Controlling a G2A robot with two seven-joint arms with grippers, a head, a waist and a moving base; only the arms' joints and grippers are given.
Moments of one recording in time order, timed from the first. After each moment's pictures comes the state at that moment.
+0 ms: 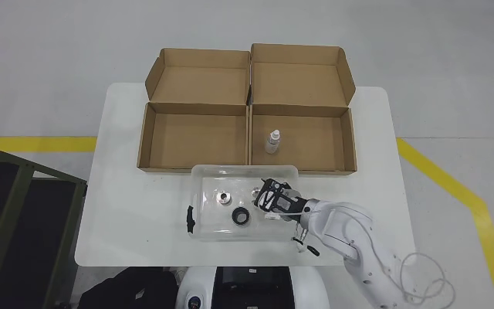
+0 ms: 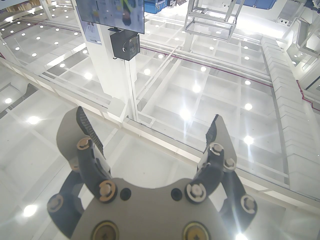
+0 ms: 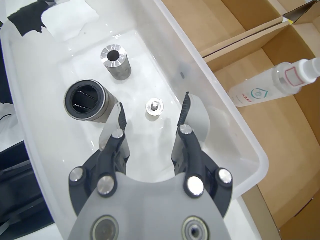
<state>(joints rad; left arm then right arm) -0.42 -0.34 -0.17 -1.17 3.07 0.50 0.07 -1.33 -1.19 1.09 -1.91 -1.34 -0.53 0.60</state>
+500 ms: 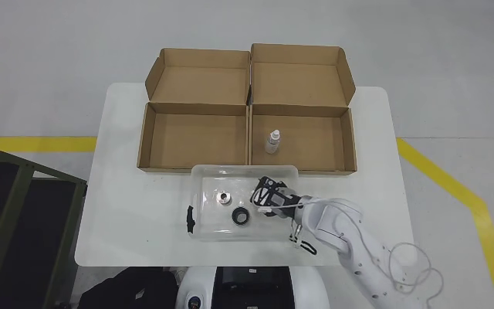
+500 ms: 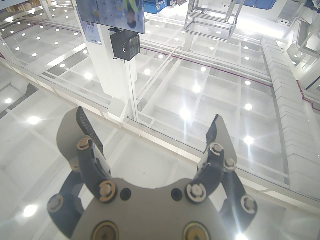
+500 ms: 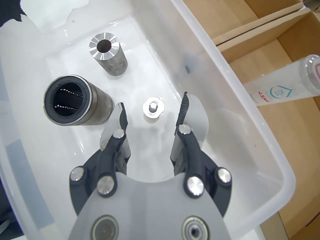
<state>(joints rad) -0.42 -0.34 -0.17 -1.17 3.07 0.50 0.07 -1.26 -1.20 1.03 -1.81 -1.35 -0.51 0.59</state>
